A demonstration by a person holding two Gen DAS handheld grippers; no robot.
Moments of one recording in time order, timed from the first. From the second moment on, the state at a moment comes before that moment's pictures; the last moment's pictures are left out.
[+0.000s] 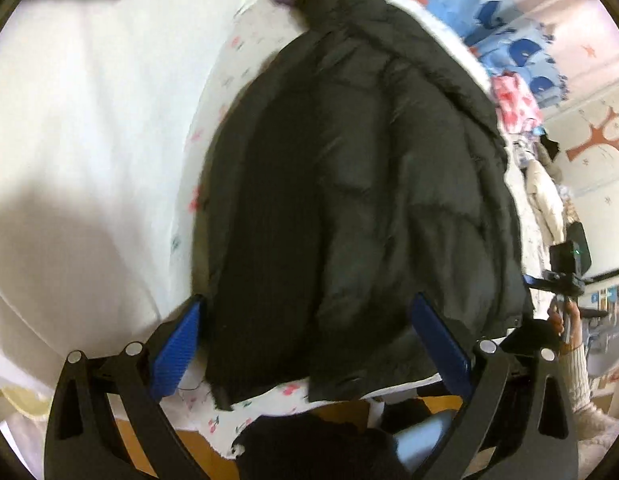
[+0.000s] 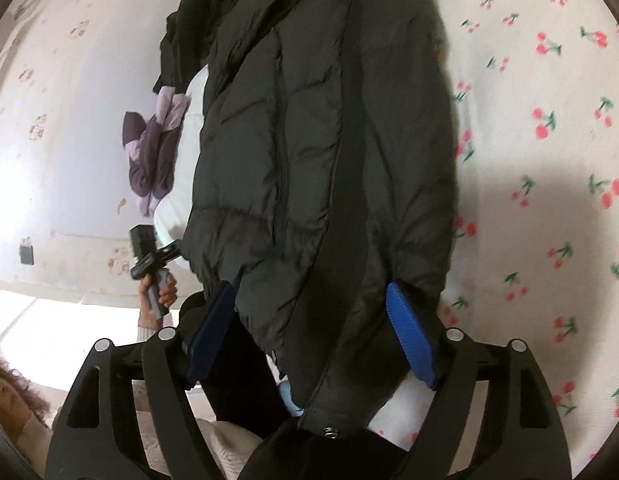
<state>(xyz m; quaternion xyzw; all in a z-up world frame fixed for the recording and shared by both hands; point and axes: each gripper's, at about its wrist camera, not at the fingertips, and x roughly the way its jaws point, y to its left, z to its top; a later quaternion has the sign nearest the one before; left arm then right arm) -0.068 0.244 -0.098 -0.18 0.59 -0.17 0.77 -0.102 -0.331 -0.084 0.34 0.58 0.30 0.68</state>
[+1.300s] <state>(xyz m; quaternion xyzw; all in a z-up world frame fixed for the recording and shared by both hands) -0.151 0.268 -0.082 -0.32 0.54 -0.24 0.74 -0.144 -0.391 -0.078 0.39 0.54 0.26 0.70</state>
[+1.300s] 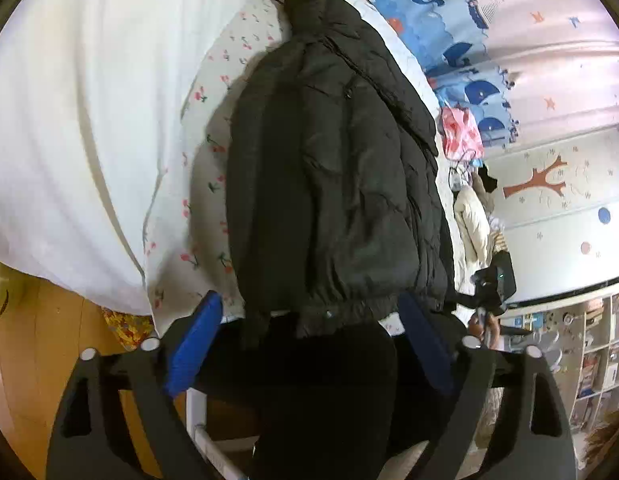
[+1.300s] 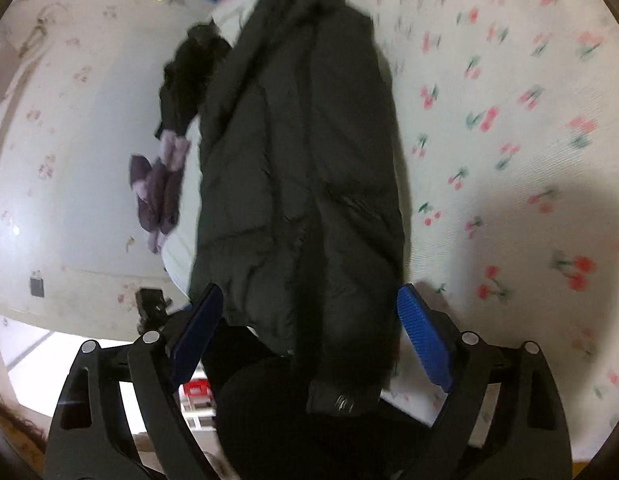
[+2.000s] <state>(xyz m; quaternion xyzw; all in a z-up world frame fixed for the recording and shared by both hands) -0.130 0.220 -0.050 -0.34 0.49 -0.25 0.76 -0.146 -0.325 -0.004 0.40 0.38 0.36 0.75</state>
